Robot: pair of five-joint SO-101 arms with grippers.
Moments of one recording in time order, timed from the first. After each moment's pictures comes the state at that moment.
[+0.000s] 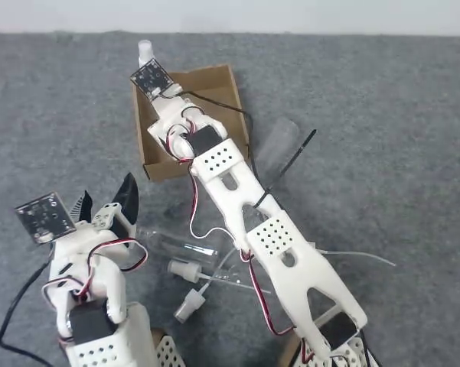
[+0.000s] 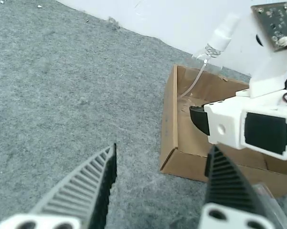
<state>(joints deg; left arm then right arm) -21.6 -103.3 85.9 57.2 16.9 -39.6 82.5 -92.4 57.7 8.8</state>
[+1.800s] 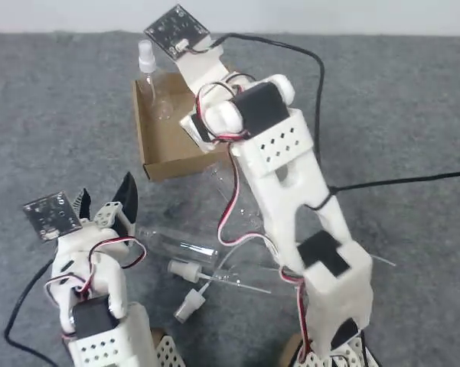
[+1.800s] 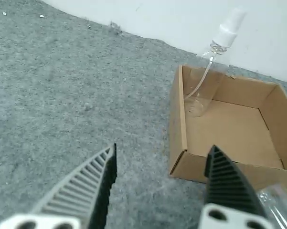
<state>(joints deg) -22.5 -103.3 90.3 51.6 13.1 -37.4 19.7 -56.7 100.6 10.9</state>
